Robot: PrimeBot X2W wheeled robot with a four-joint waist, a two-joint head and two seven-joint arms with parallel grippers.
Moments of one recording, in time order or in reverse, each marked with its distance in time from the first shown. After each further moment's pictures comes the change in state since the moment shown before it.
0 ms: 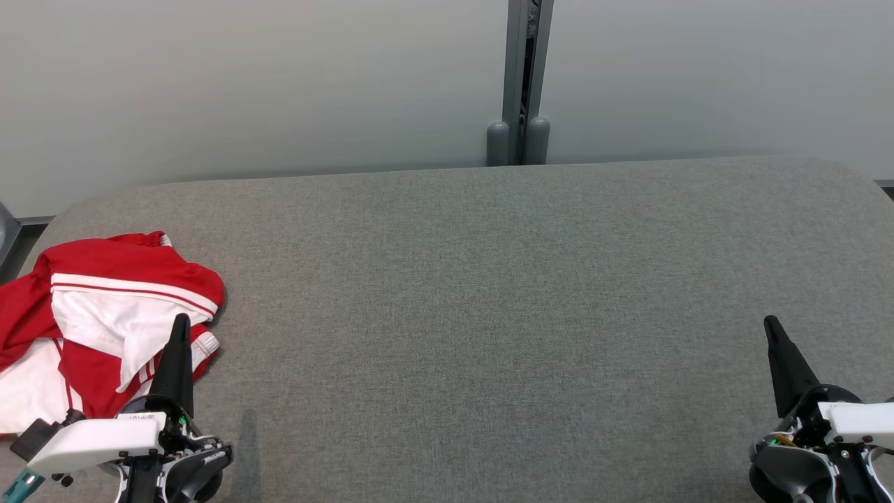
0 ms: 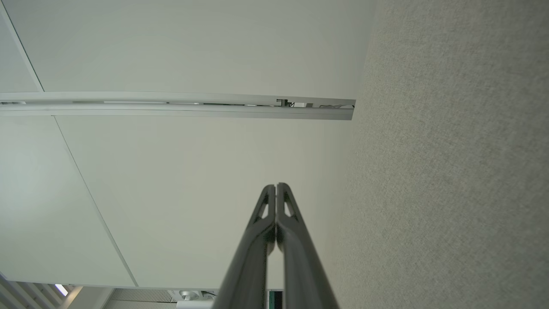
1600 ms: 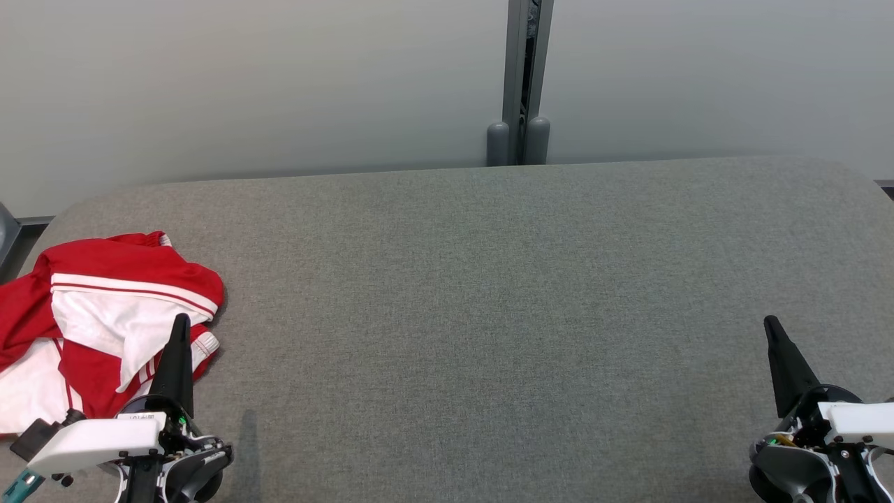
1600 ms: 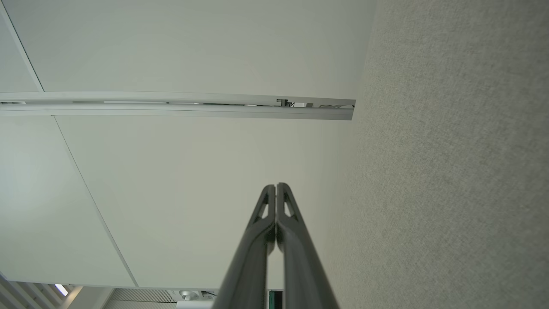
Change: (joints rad) left arm 0.000 0.000 0.000 0.000 0.000 0.000 0.000; right arm 0.000 0.000 0.000 0.000 0.000 0.000 0.000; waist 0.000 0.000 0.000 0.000
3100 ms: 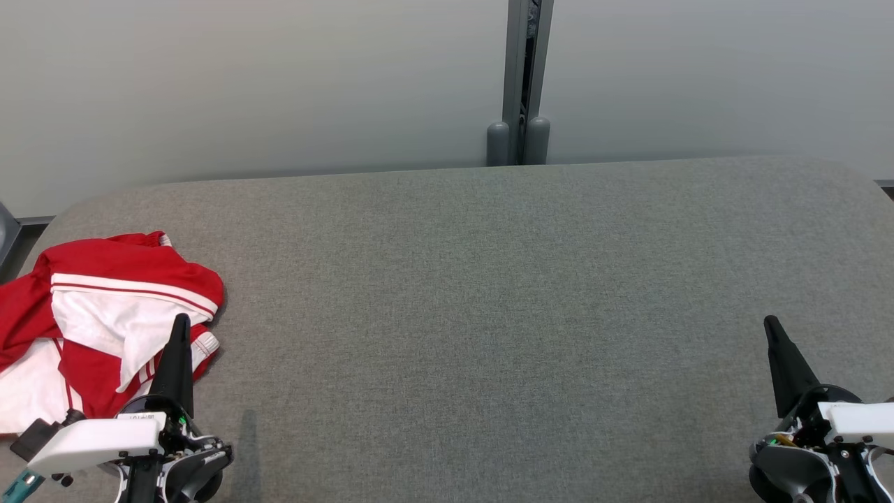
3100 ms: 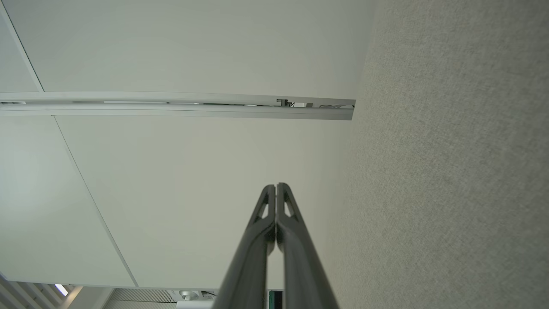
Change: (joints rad) left arm 0.000 0.000 0.000 0.000 0.000 0.000 0.000; right arm 0.000 0.000 0.000 0.000 0.000 0.000 0.000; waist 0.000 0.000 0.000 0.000
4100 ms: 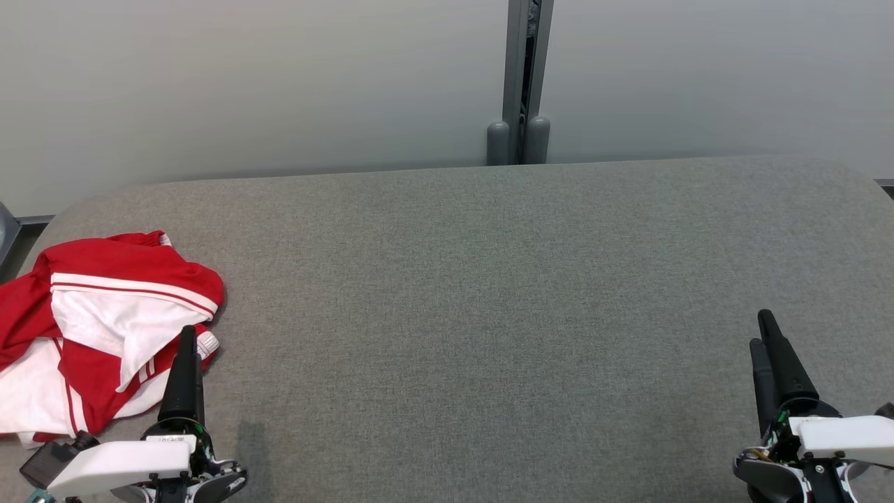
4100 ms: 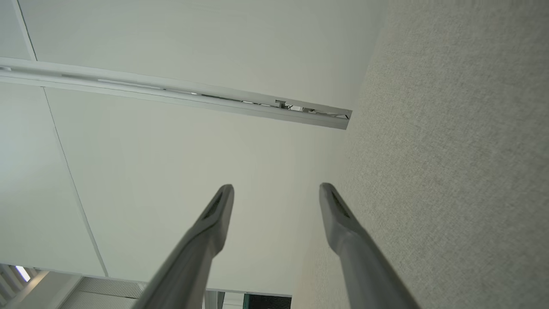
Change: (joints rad) left arm 0.057 -0.016 -0.039 -0.009 0.138 0.001 -0.106; right arm 0.057 0.017 0.062 -0.076 -0.116 -0.001 -0.105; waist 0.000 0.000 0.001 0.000
